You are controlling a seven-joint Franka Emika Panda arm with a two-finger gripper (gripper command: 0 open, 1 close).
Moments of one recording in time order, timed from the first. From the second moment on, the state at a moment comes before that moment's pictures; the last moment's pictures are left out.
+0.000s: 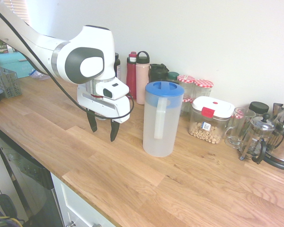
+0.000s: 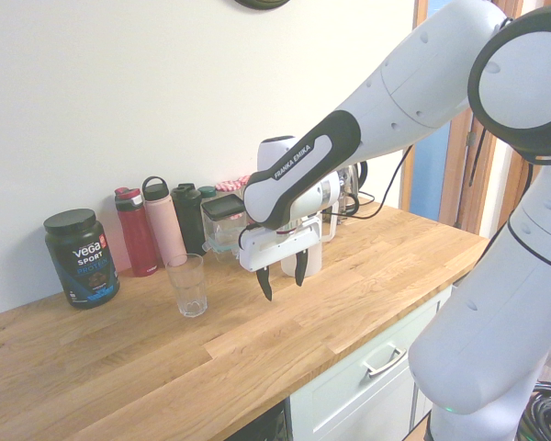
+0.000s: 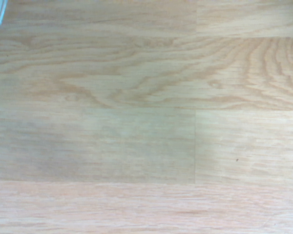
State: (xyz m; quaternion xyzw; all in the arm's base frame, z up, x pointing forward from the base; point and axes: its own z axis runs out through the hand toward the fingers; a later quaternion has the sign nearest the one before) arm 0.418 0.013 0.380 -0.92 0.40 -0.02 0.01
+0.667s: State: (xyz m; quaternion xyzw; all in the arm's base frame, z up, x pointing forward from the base) arm 0.402 -0.035 0.491 -0.96 0.27 -0.06 0.03
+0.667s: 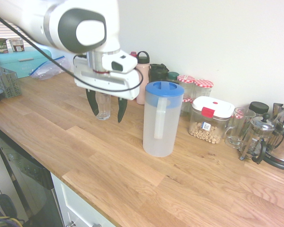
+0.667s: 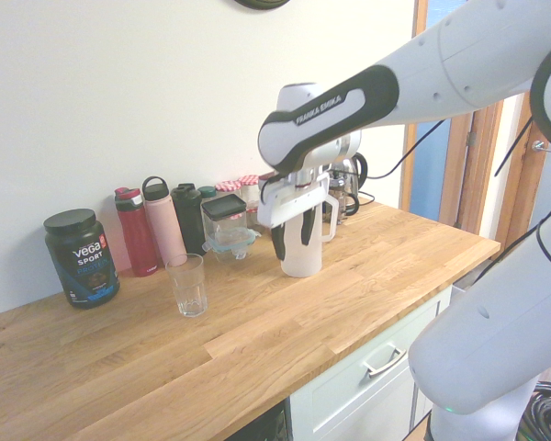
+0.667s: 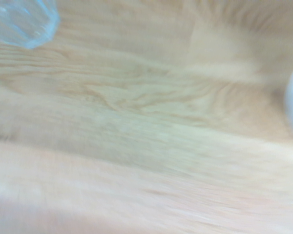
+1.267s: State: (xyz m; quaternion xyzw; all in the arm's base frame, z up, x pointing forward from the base) arm 0.386 -0.164 0.563 -0.96 0.24 -0.11 0.03
